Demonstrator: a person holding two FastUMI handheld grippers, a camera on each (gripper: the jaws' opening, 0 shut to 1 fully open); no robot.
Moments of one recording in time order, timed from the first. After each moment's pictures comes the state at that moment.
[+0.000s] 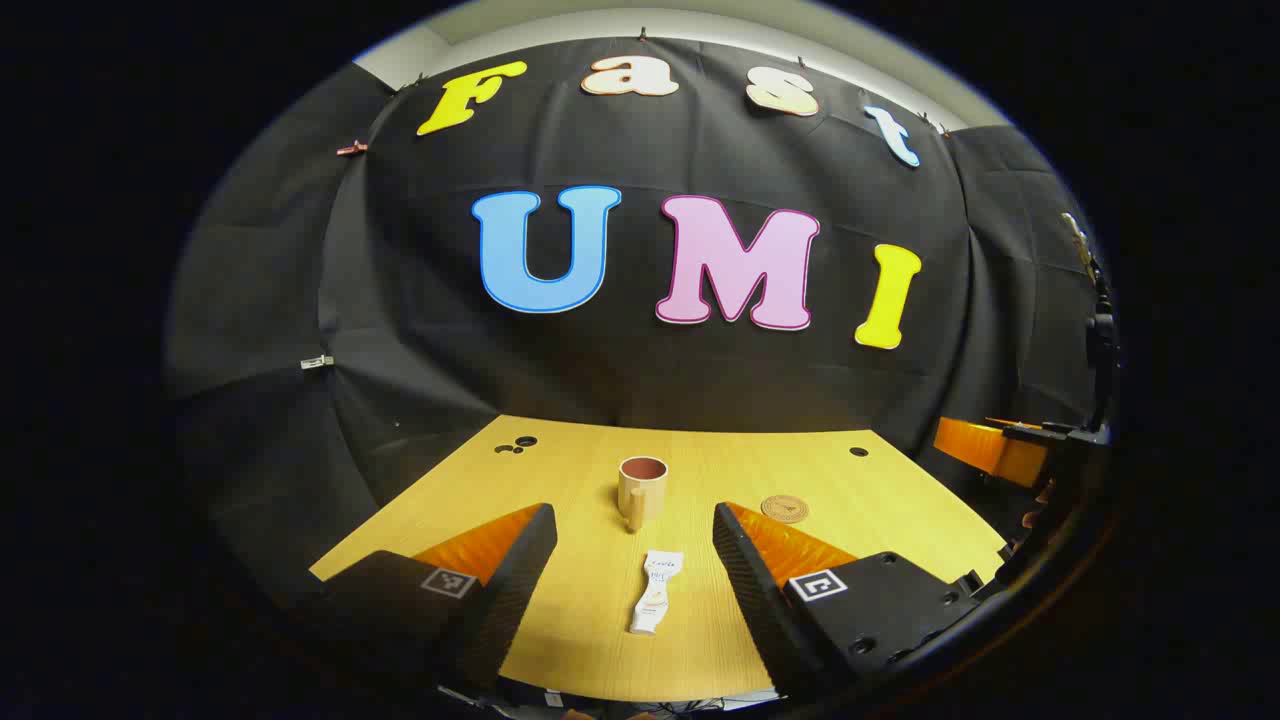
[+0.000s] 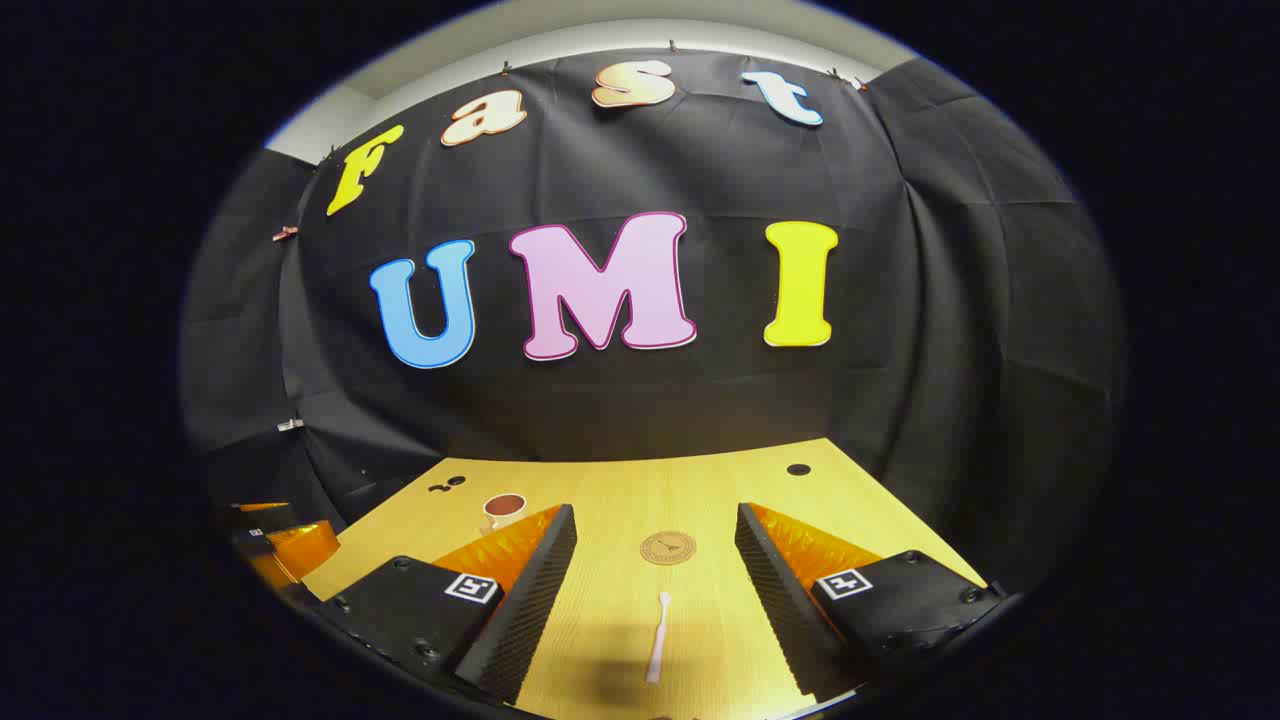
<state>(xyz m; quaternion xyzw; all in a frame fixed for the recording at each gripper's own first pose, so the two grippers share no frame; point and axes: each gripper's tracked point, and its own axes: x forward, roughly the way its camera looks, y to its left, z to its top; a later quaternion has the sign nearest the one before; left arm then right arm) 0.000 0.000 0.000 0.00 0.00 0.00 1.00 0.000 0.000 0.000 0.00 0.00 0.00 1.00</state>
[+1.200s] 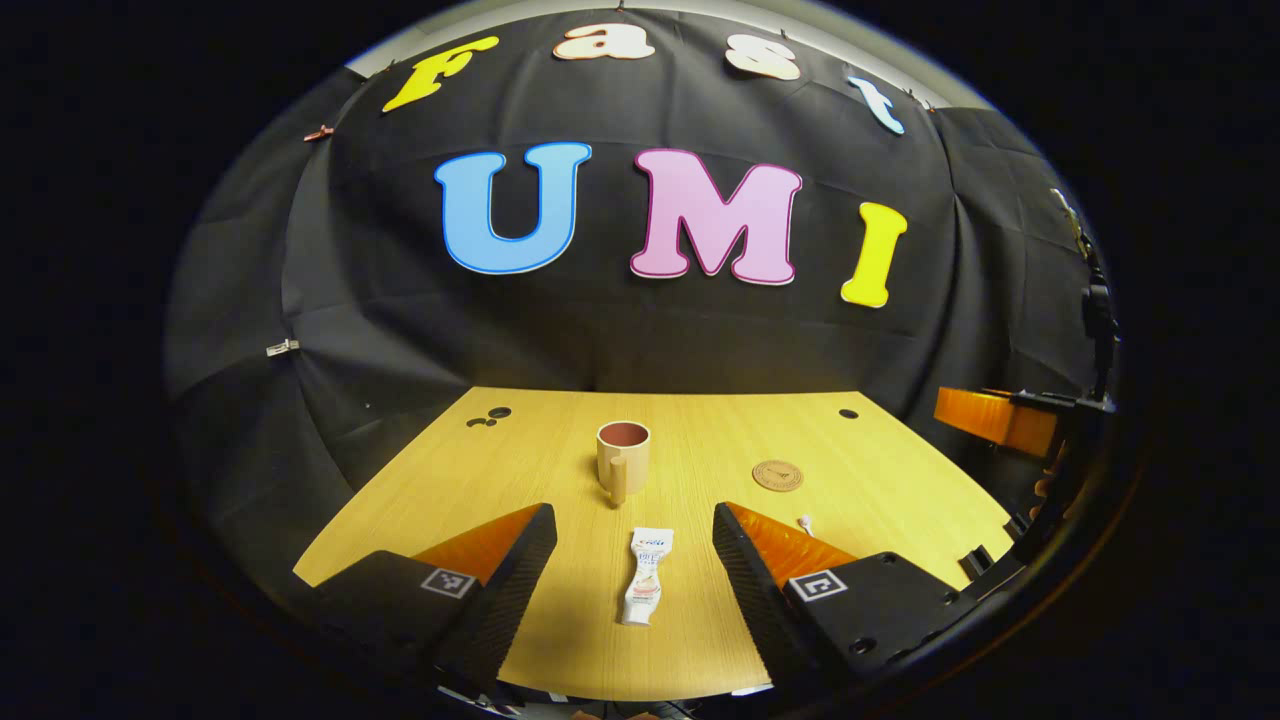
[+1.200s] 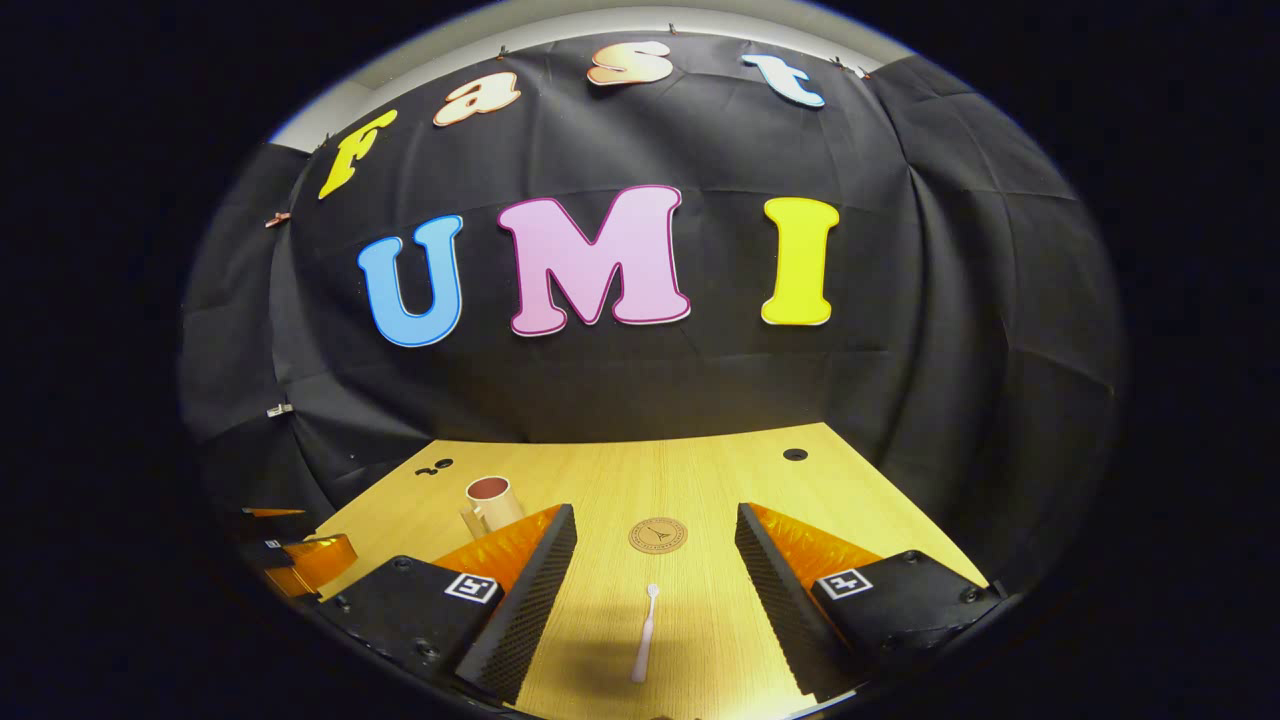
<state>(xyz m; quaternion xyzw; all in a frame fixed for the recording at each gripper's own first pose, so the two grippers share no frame) 0.045 -0.012 -0.049 0.02 0.07 -0.04 1.00 0.028 -0.018 -0.028 -0.01 0.03 -0.01 1.00</state>
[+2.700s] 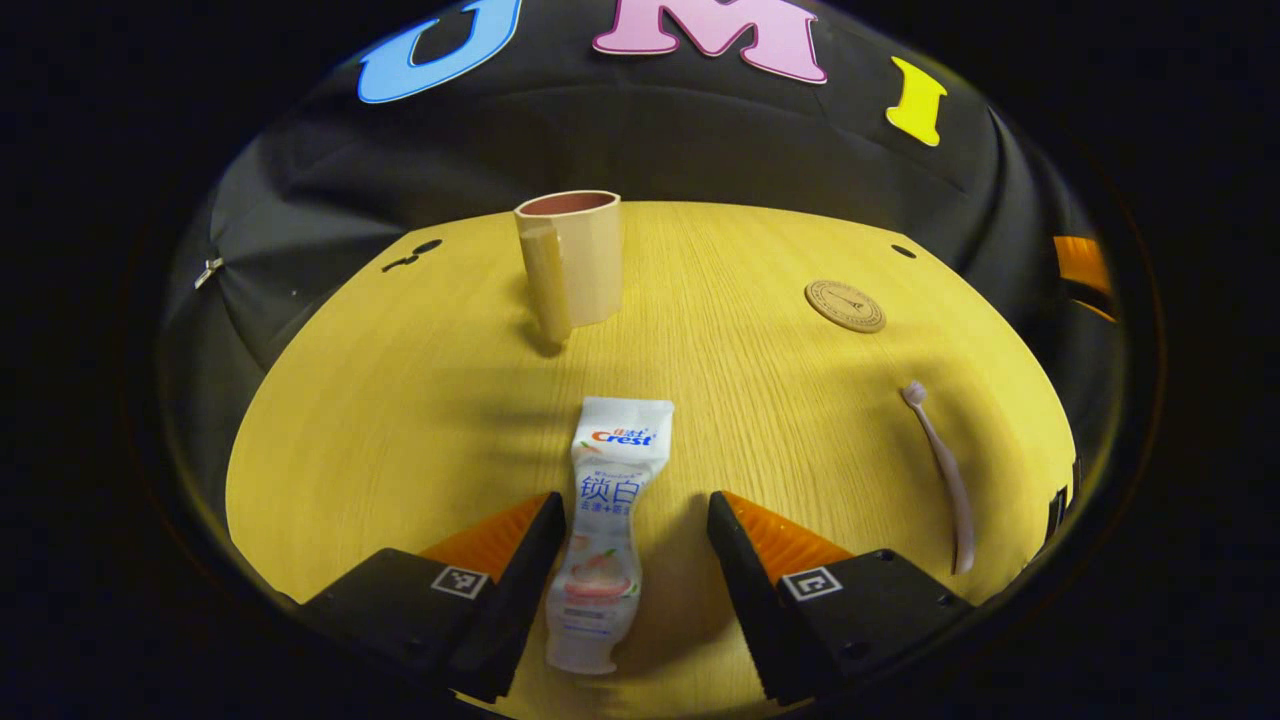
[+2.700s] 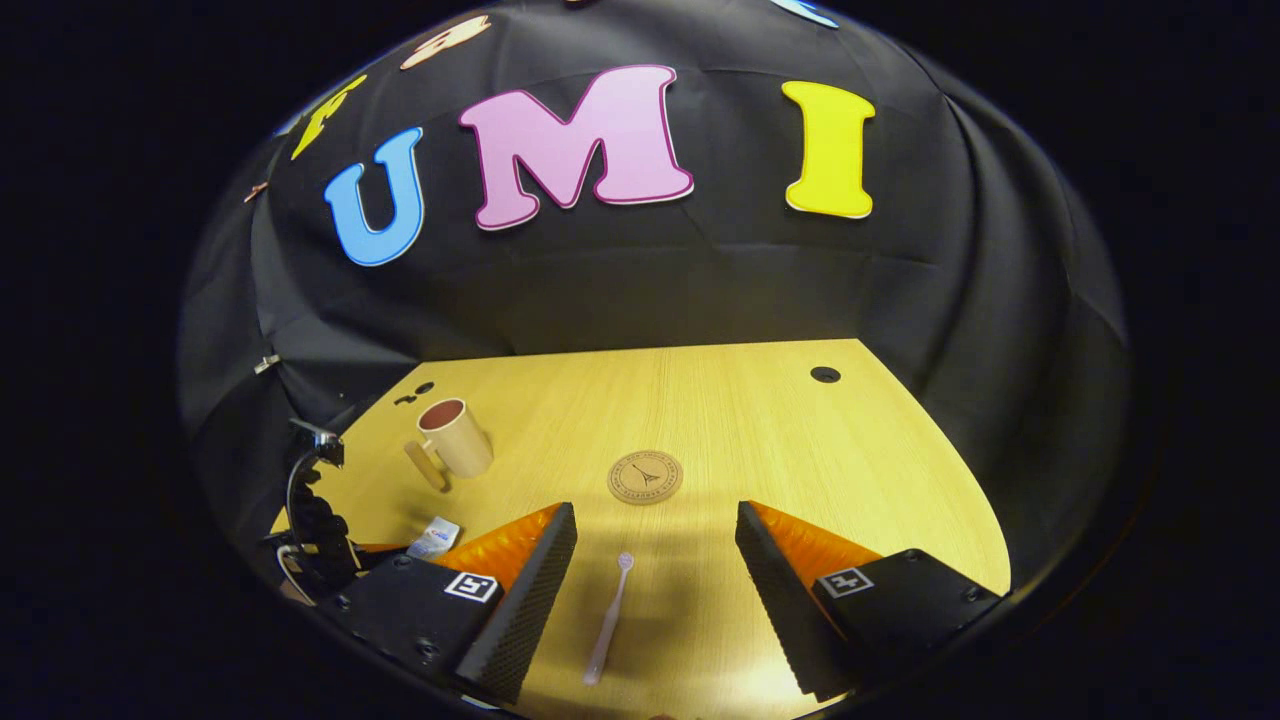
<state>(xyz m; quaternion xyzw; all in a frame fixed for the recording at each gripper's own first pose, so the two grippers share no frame) 0.182 -0.041 -0.244 0.05 0.29 -0.04 0.96 0.111 -0.057 -0.120 -0.01 0.18 0.02 0.98</state>
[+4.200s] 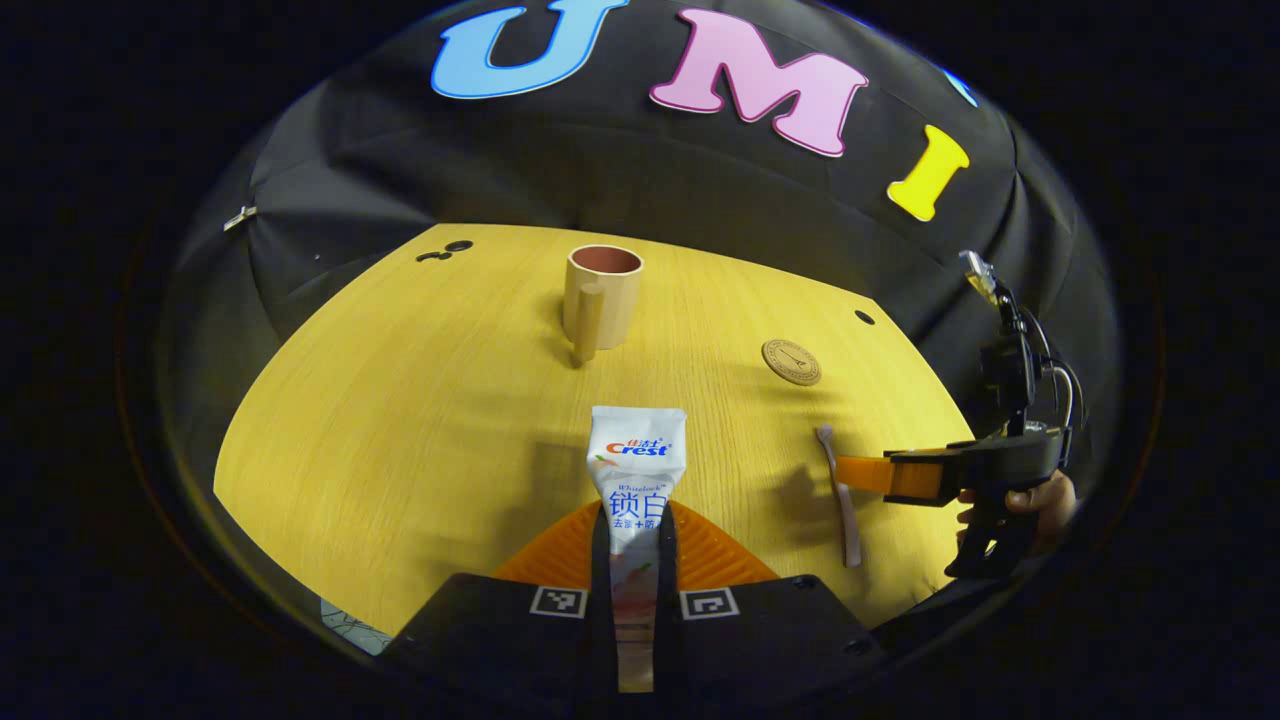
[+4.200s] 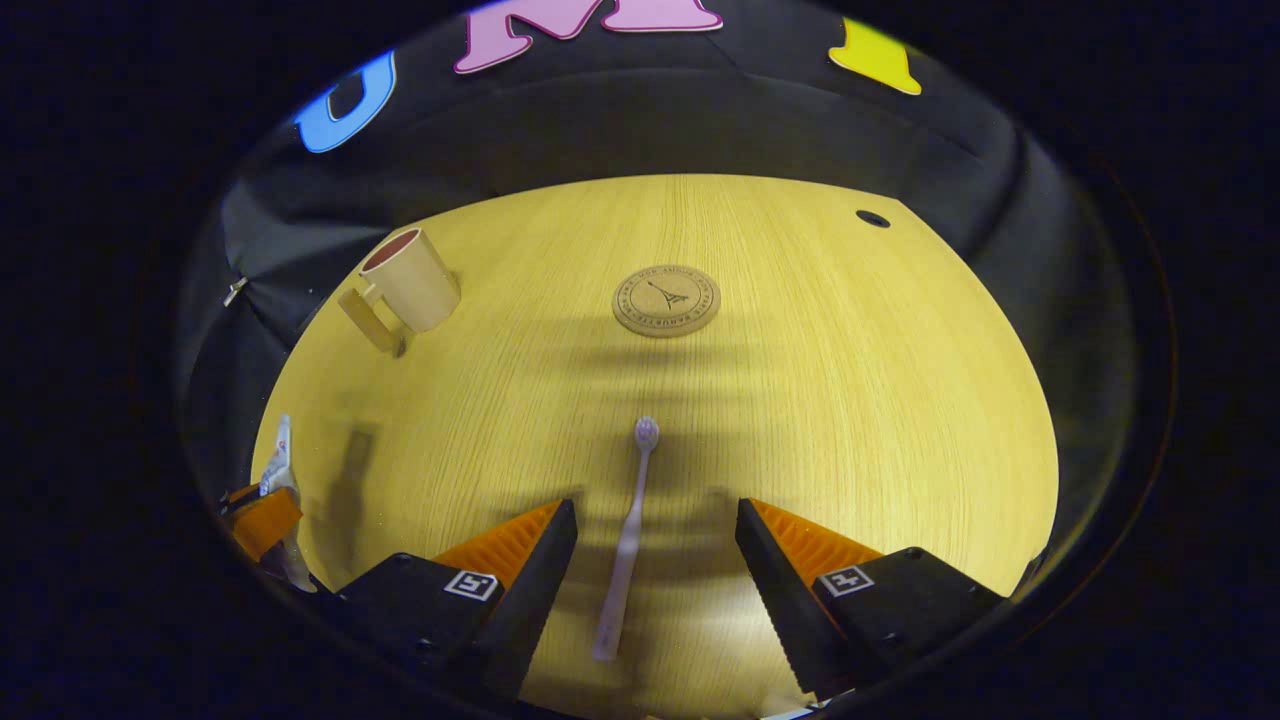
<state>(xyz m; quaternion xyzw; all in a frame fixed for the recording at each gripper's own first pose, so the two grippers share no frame) 0.108 -0.036 -0.176 -0.06 0.26 -0.05 0.96 0.104 -0.036 -0.271 -0.02 0.40 0.01 0.92</state>
